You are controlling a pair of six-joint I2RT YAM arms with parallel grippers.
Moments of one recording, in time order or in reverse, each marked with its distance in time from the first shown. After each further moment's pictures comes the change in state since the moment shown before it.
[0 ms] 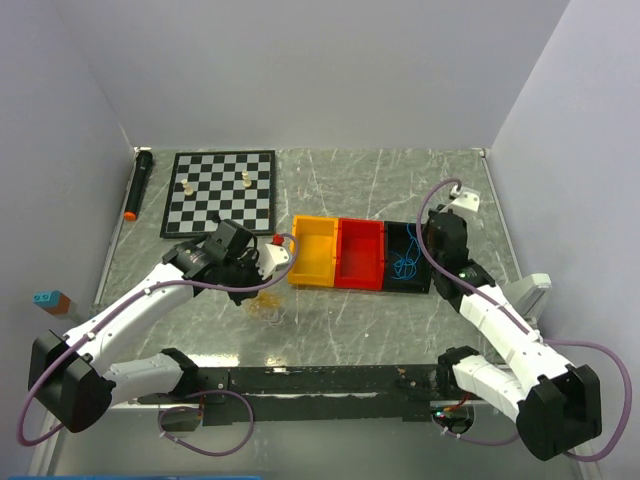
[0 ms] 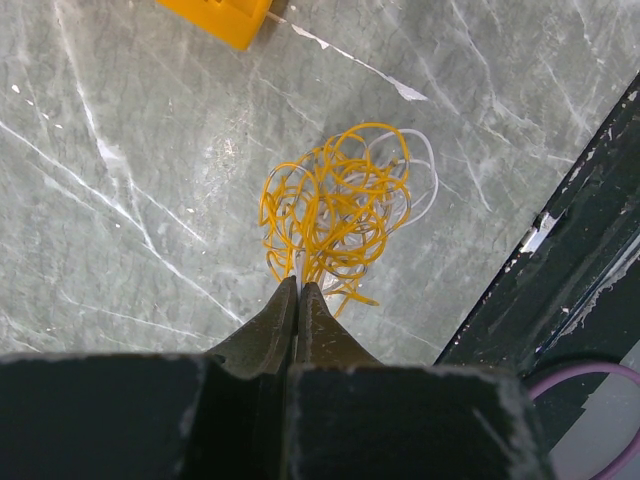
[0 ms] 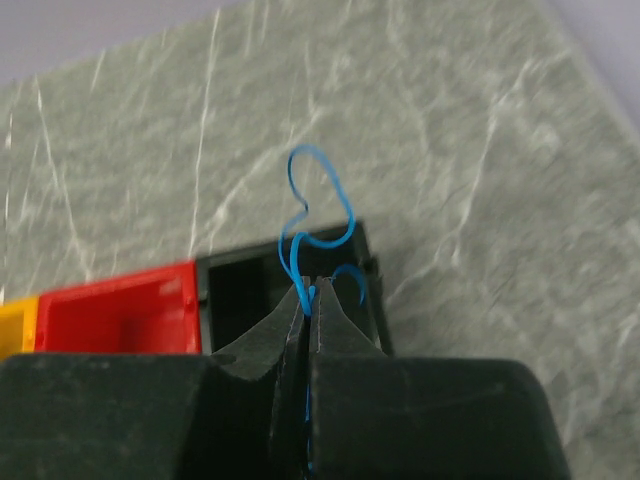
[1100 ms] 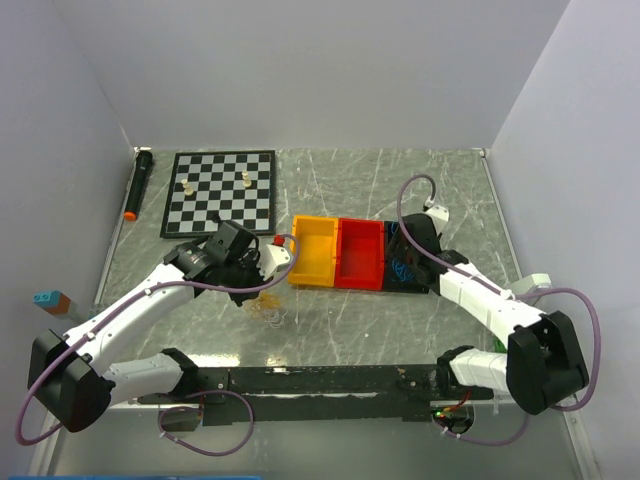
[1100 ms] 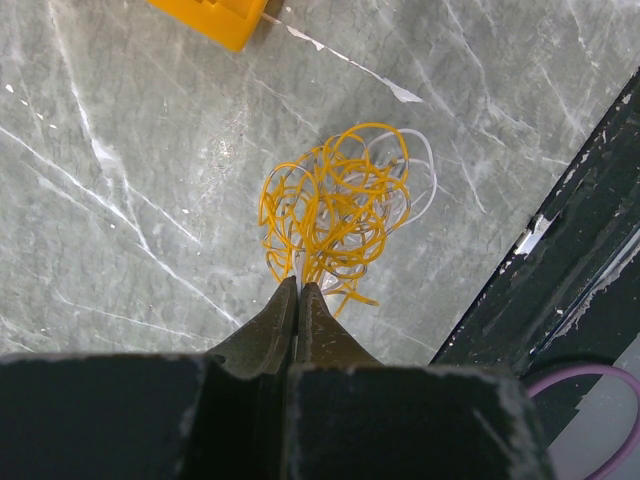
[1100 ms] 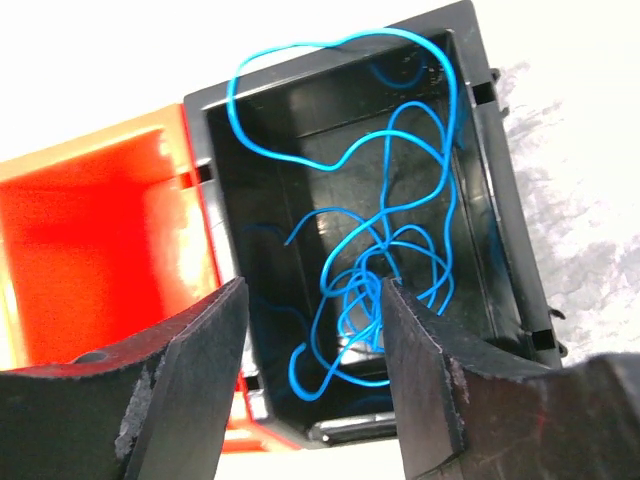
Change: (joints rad) left arm -0.015 0.000 0.000 0.001 -0.008 -0.019; right arm 0.074 0.258 0.032 -0.194 -0.142 0.325
